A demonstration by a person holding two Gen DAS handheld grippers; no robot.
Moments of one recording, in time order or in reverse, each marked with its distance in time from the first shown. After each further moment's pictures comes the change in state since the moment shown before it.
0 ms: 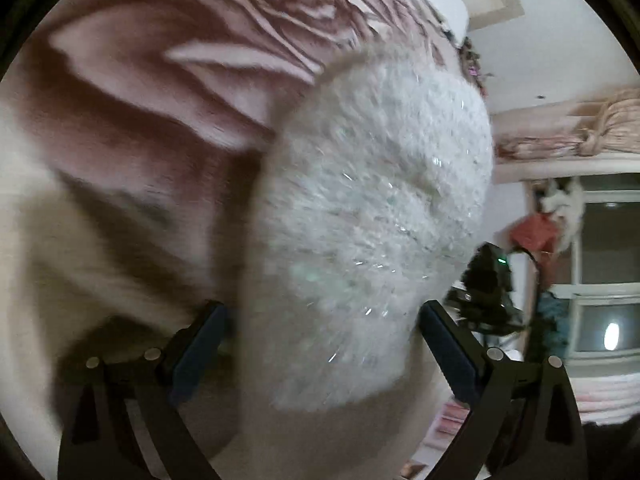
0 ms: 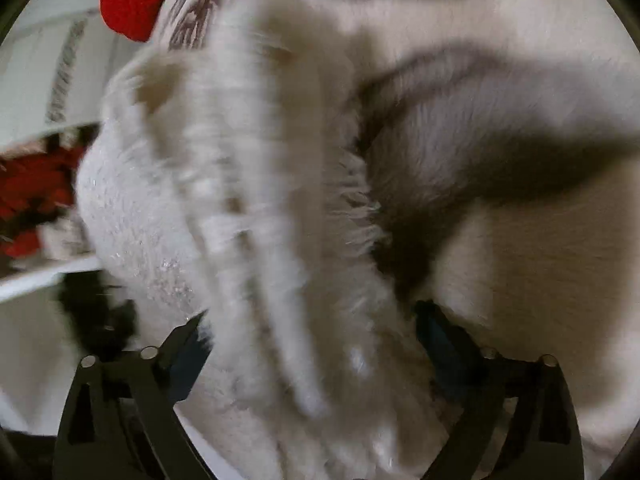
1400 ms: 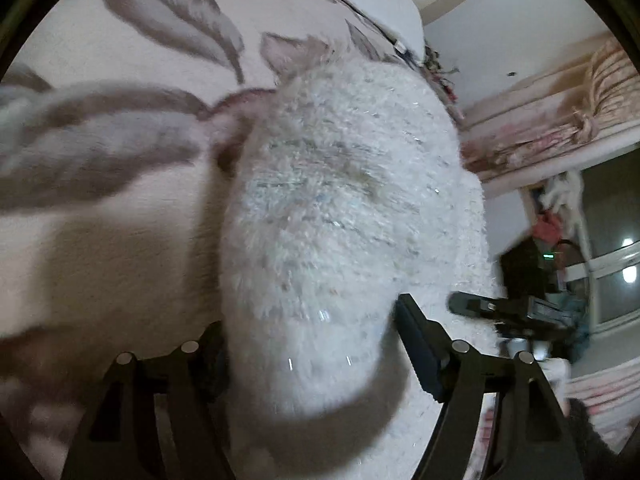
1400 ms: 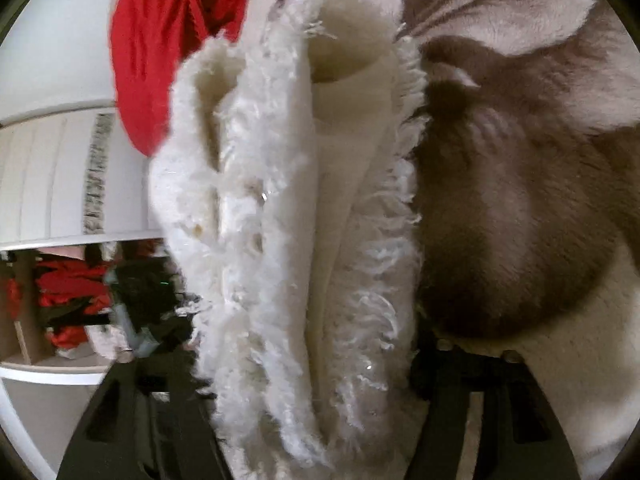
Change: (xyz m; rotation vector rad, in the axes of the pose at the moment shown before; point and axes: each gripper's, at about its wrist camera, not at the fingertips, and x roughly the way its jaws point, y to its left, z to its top) left arm 0.114 -0.121 0.391 0.326 -0.034 0.062; right arm -0.124 0.097 0.437 -0.034 -0.289 -0.048
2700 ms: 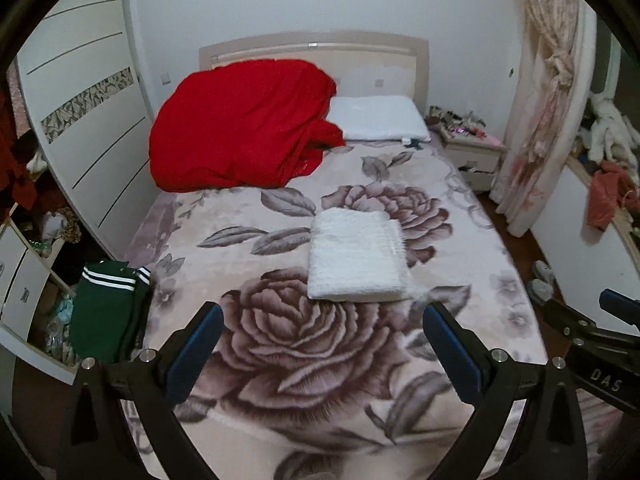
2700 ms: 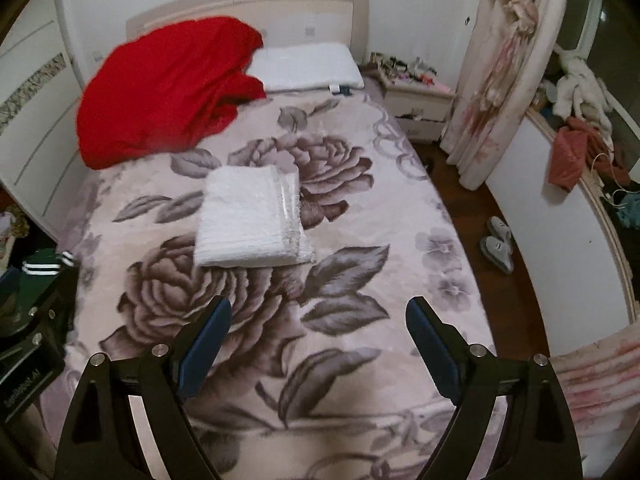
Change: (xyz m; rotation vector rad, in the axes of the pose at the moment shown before) left arm -0.380 -0.321 -0.241 0.280 -0.405 0.616; right arm -0.330 0.380 -0.526 -0.281 -0.586 -0.850
